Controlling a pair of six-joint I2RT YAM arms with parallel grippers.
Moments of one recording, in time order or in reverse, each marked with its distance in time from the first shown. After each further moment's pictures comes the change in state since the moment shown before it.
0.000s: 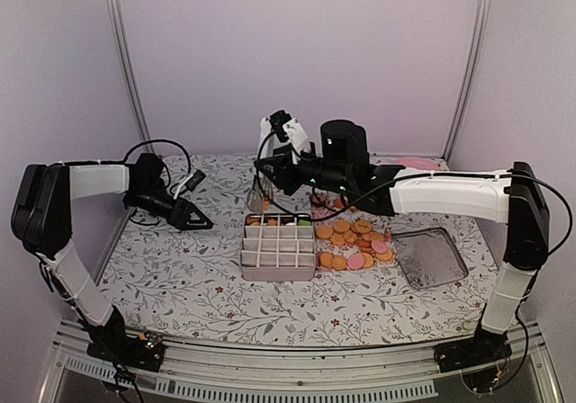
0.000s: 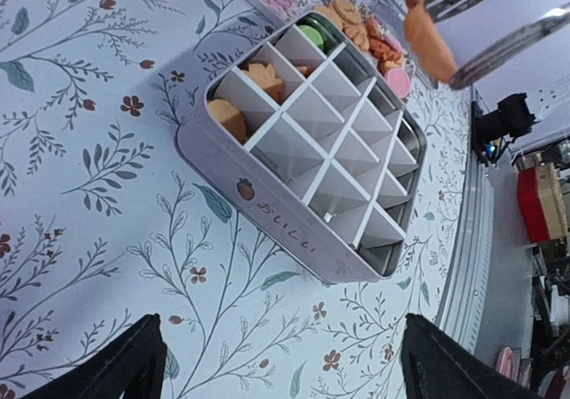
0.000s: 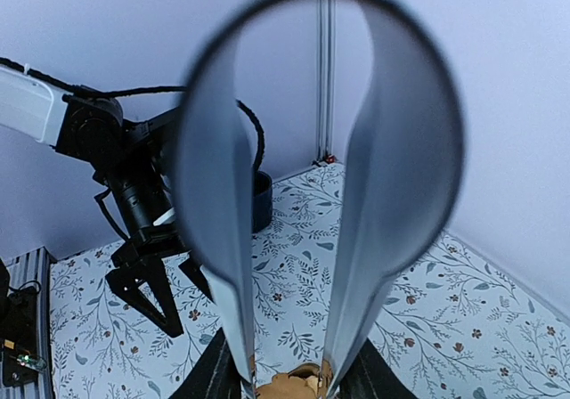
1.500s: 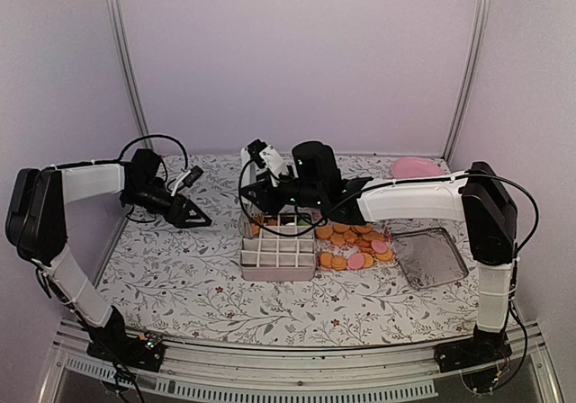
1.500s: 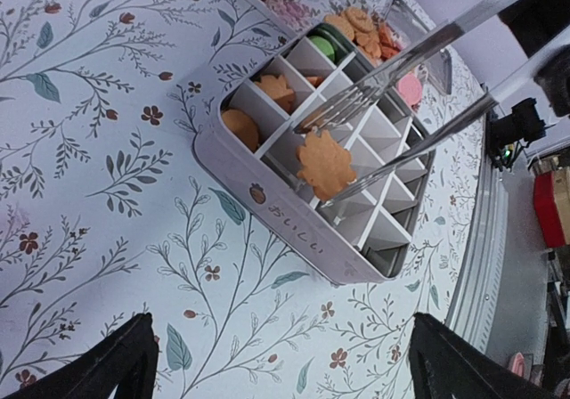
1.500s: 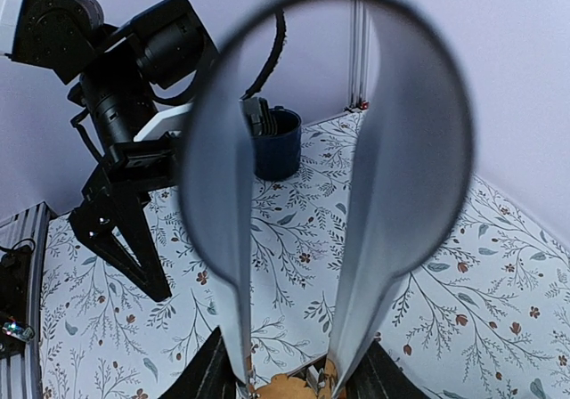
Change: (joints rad) left arm 0.009 -0.064 -0.006 0.011 -0.055 -0.028; right arm 0.033 0.237 0.112 -0.011 -0.092 0.003
